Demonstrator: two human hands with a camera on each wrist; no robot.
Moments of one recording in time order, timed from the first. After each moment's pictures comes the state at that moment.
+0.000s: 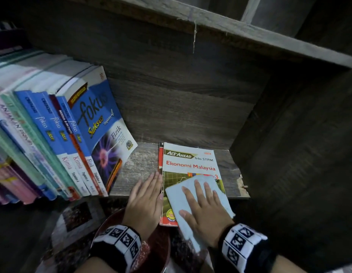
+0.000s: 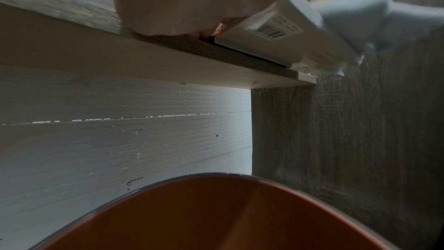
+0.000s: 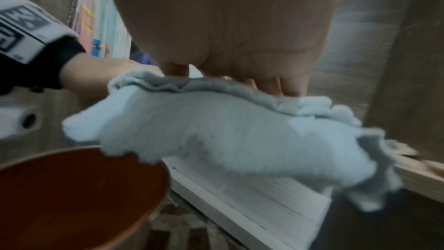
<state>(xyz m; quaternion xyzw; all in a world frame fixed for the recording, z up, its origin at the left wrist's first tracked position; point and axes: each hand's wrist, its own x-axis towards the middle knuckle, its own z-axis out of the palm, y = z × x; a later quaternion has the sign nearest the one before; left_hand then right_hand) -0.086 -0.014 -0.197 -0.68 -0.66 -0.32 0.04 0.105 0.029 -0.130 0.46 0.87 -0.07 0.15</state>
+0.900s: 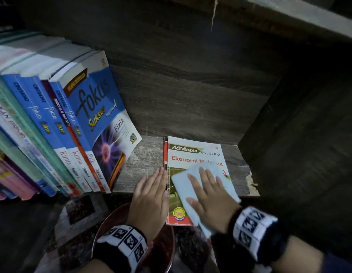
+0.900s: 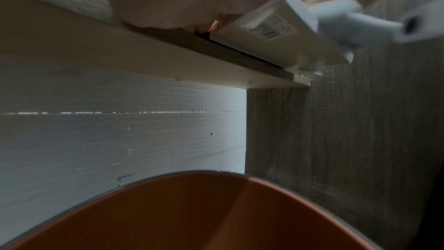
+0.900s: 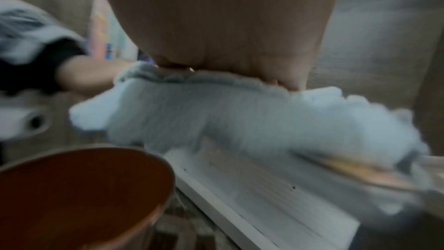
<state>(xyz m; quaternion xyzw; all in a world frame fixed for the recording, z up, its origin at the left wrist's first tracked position) -0.083 -0.012 -0.194 -0.67 -0.68 -0.30 0.00 0.097 0.056 -0.125 0.43 0.89 -0.03 0.14</state>
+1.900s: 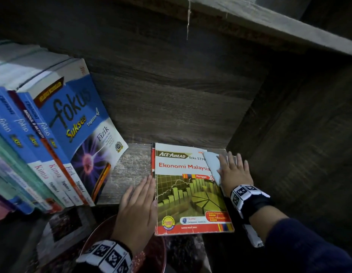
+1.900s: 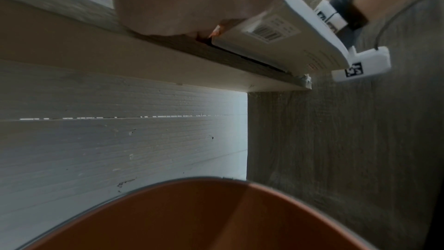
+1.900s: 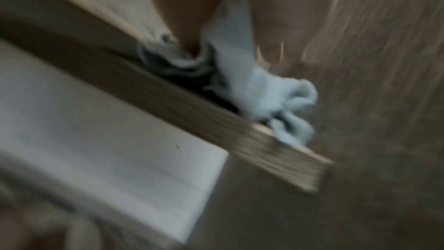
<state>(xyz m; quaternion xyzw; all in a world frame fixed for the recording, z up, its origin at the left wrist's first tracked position) -0.085 -0.011 -0.189 -0.67 -0.69 -0.27 -0.04 0.159 0.166 -0.129 0.64 0.76 0.05 0.09</state>
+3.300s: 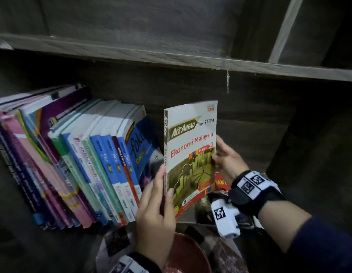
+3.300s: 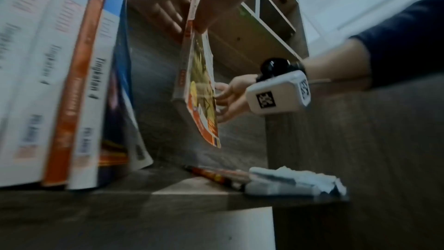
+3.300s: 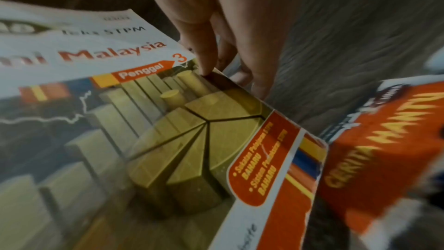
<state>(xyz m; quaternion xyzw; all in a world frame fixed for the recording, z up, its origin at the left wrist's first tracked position) -0.119 -0.057 -0.079 -0.52 -0.56 -0.64 0.07 0.009 0.140 -0.031 0.38 0.53 -0.65 -0.39</state>
